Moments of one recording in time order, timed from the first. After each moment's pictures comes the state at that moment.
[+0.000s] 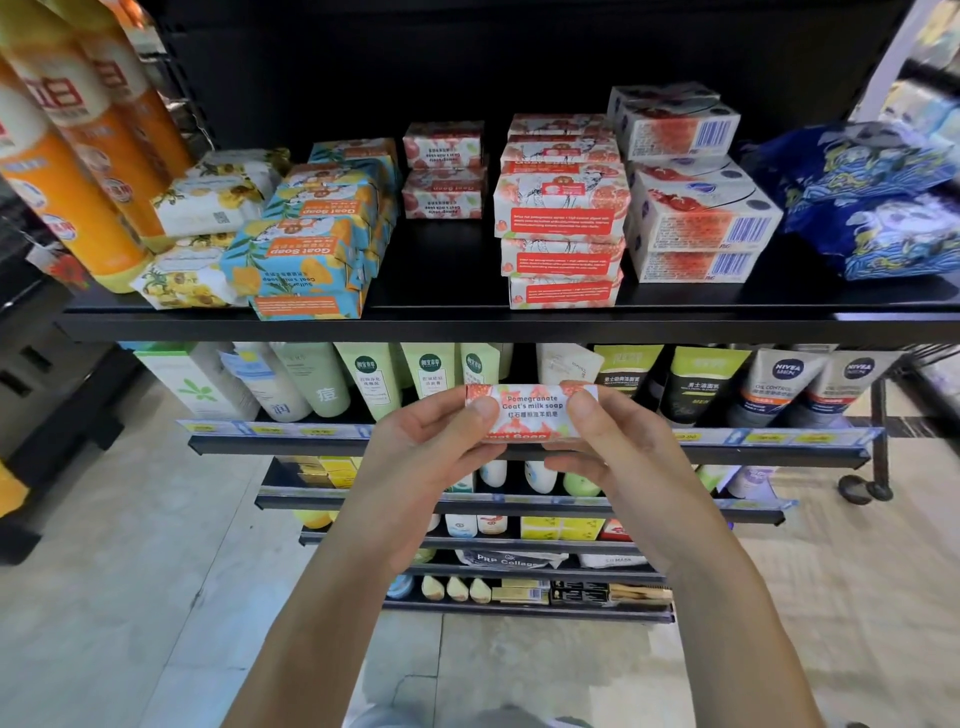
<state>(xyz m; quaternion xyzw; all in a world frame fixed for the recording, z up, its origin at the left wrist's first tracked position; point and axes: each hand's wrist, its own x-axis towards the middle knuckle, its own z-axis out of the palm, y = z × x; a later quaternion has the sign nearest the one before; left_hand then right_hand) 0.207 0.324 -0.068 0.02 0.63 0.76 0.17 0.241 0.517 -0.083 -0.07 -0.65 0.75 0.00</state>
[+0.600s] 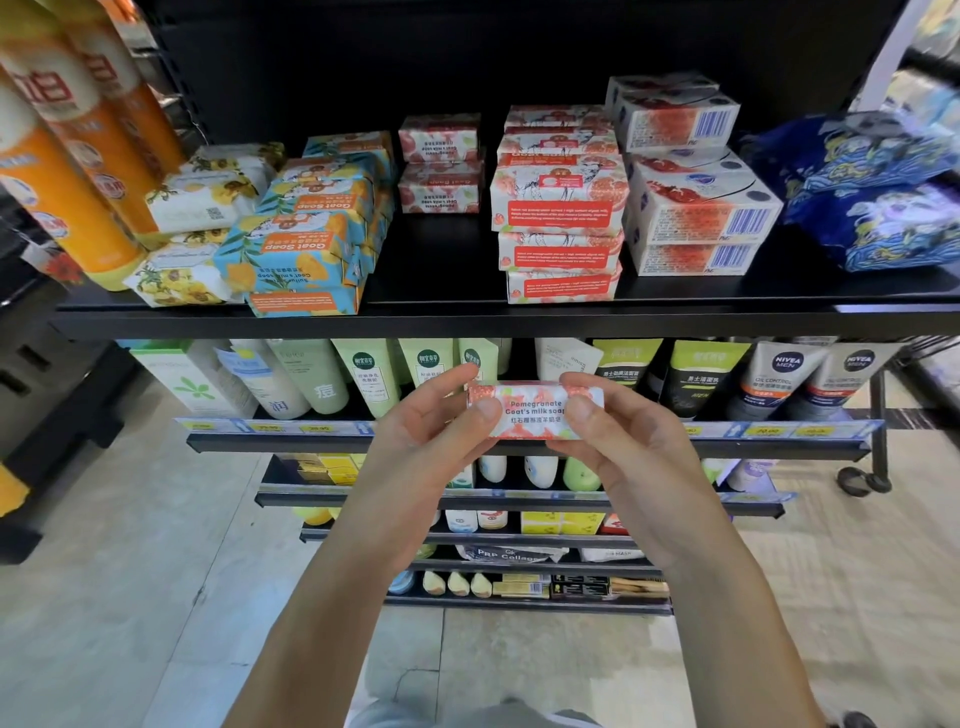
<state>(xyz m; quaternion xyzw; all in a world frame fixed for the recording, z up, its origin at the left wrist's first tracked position) 0.209 0.327 -0.068 0.02 0.63 0.76 0.15 0.242 0.520 -0.087 -0.06 -0.60 0.80 0.02</state>
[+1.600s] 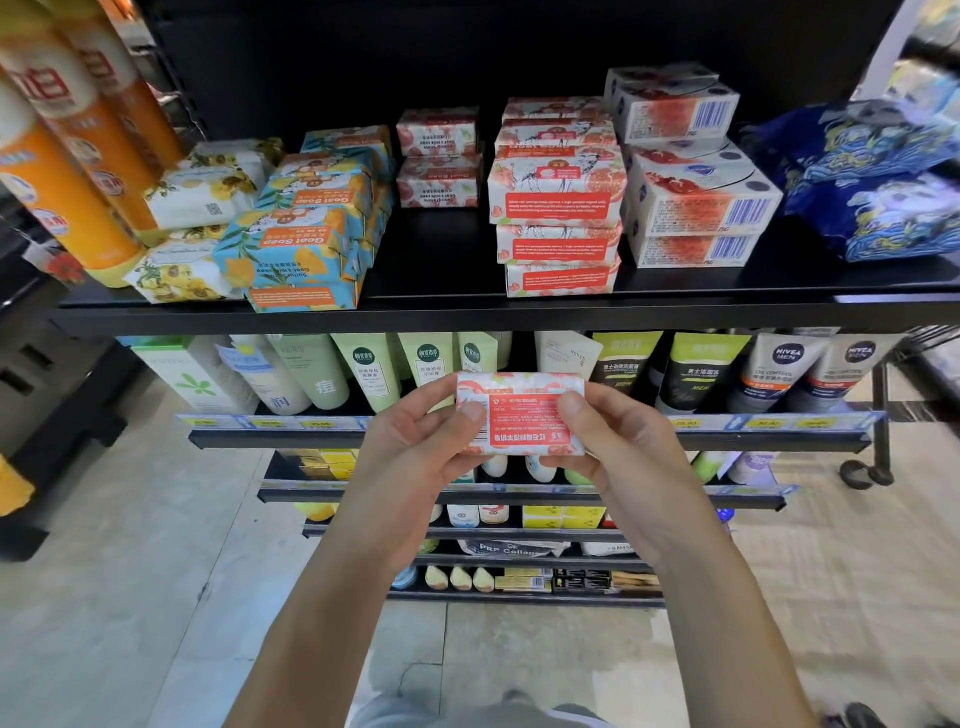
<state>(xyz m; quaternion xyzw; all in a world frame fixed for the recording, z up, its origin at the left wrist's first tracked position) 0.210 0.322 -0.073 0.01 0.62 0.77 0.15 0.242 0.512 -0.091 -0.09 -0.60 0.80 0.01</state>
